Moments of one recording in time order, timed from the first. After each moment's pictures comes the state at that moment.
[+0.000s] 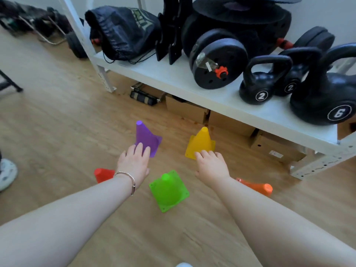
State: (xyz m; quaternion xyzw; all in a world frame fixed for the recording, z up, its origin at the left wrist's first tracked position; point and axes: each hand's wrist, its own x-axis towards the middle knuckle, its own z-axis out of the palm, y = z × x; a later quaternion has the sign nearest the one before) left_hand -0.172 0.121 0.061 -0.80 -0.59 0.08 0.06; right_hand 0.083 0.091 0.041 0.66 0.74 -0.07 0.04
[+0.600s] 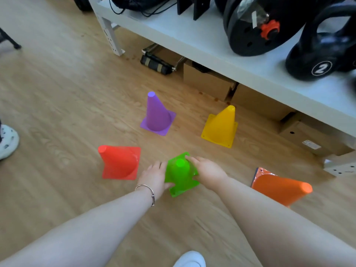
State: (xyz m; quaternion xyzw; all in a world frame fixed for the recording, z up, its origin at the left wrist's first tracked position) left_hand -0.172 0.078 -0.058 -0.74 -0.63 0.09 -0.21; right_hand 0.033 0.100 -0.051 0.57 0.76 -0.31 0.10
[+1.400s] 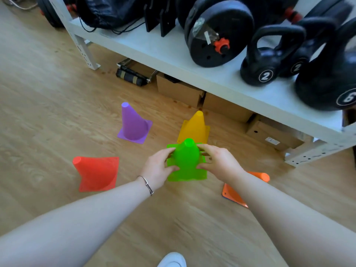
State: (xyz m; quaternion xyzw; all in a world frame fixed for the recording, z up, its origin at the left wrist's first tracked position) left_hand -0.095 0.099 -0.005 -0.72 -0.55 -0.20 -0.37; right_hand 0.129 0.079 0.032 0.65 0.69 -0.30 -0.12
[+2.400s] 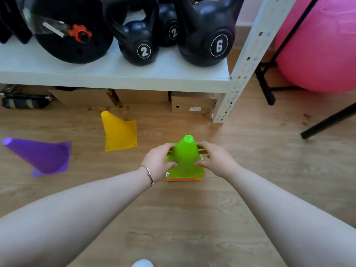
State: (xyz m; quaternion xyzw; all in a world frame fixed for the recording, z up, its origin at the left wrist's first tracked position) left_hand 0.117 0.072 -0.021 -0.86 -0.36 -0.01 -0.35; right_hand 0.300 -0.053 -0.012 0.78 0.49 -0.32 -0.21
